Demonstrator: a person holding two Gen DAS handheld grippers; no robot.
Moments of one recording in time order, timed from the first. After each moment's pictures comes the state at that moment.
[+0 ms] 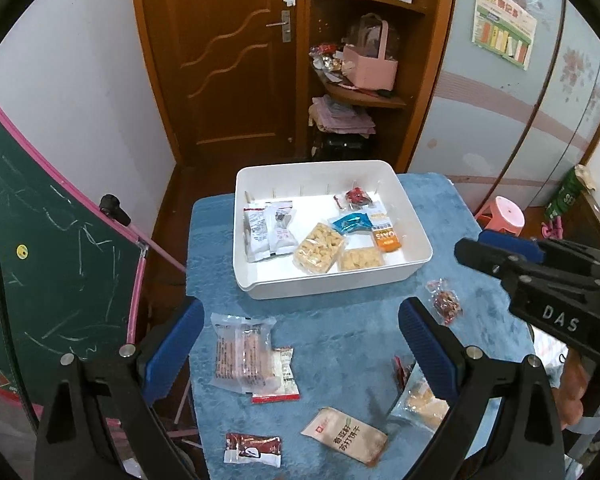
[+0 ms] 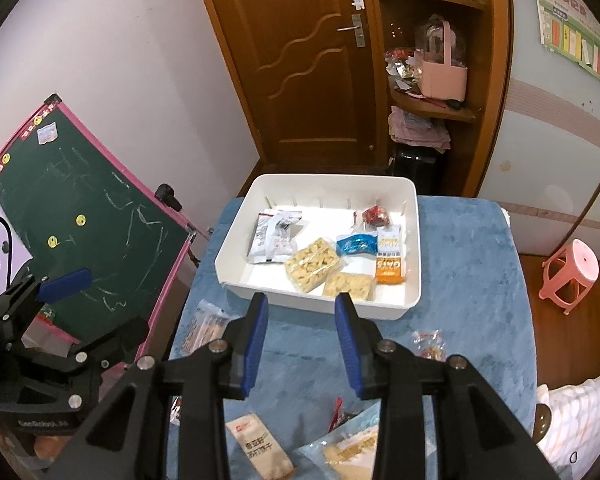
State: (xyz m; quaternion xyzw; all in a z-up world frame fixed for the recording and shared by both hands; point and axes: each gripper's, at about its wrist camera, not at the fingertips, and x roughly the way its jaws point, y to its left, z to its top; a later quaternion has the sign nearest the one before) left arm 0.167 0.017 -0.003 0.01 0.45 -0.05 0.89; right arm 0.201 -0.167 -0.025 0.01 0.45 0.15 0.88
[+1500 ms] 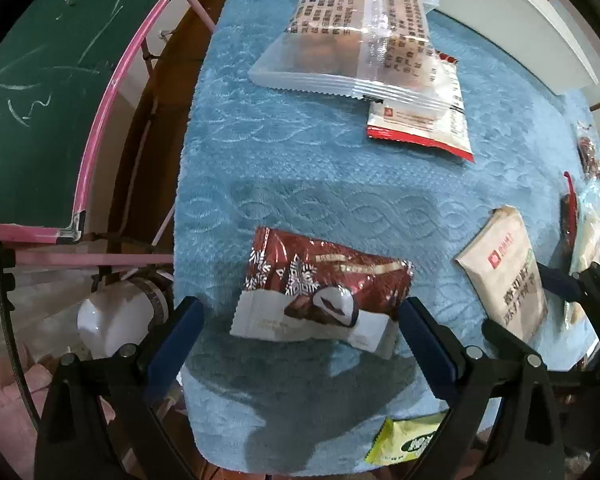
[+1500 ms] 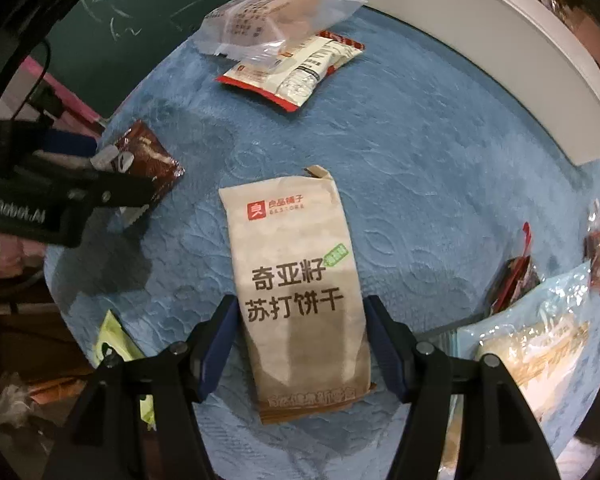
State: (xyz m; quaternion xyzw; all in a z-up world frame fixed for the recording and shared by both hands) left arm 0.087 0.111 -0.294 -0.08 0.70 0.03 0.71; right arm 0.088 -0.061 -0.294 -0.21 0.62 0.25 0.71
